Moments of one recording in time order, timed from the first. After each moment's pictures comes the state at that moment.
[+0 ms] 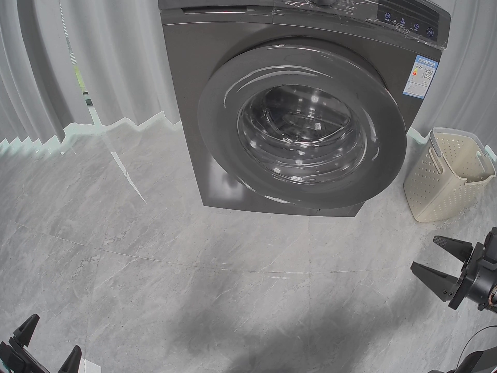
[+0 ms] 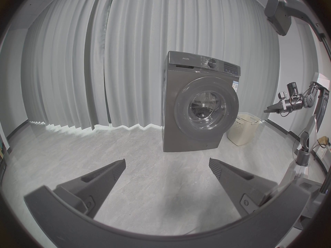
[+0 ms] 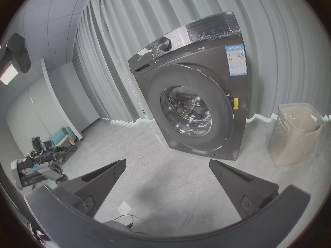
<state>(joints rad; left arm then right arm) 0.00 0.01 -0.04 0.04 -0.19 0.03 0.40 0.97 -0.18 -0.69 0.17 0.12</state>
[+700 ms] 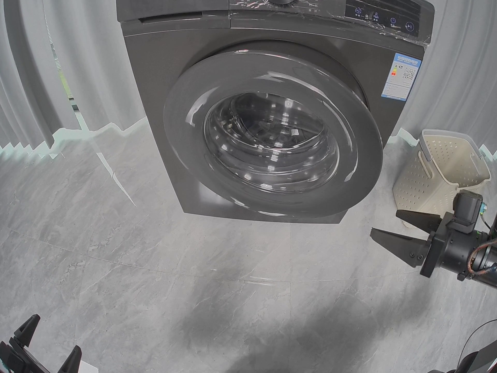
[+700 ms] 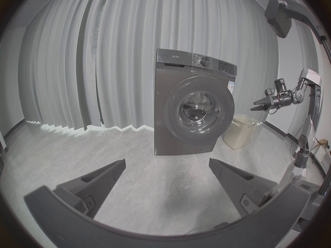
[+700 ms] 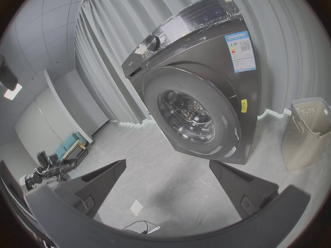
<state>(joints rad) 0.00 0.02 -0.04 0.04 -0.20 0.01 0.52 1.23 -0.41 -0.70 0.16 0.20</state>
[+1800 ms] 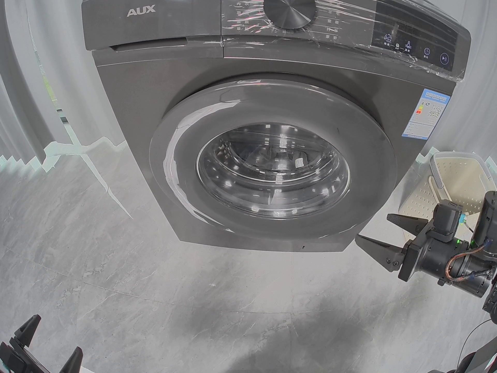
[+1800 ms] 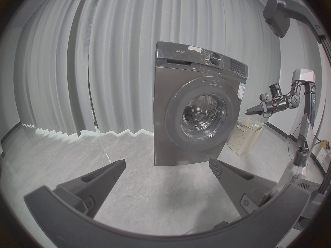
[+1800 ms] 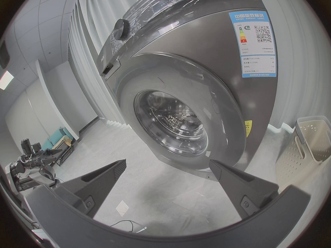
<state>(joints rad) 0.00 0.02 -0.04 0.04 -0.21 0.02 0.54 1.38 -0.33 -0.91 0.07 0.13</state>
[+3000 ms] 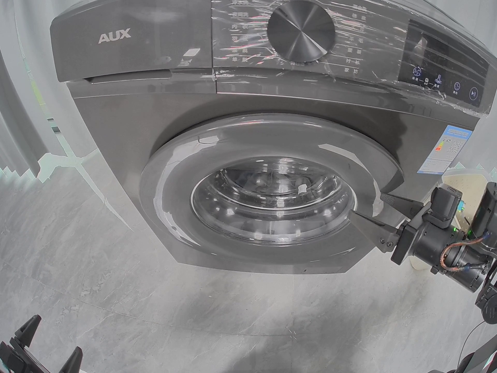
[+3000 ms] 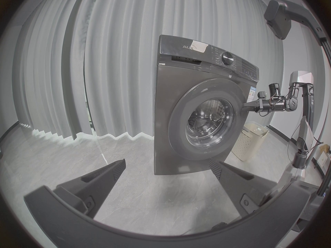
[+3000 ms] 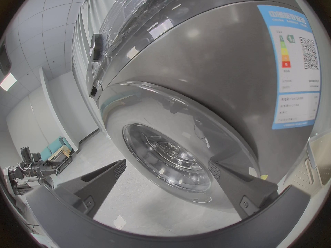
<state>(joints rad) 0.00 0.02 -0.04 0.04 -0.22 0.00 0.52 1.45 -0.36 -1.12 0.03 0.13</state>
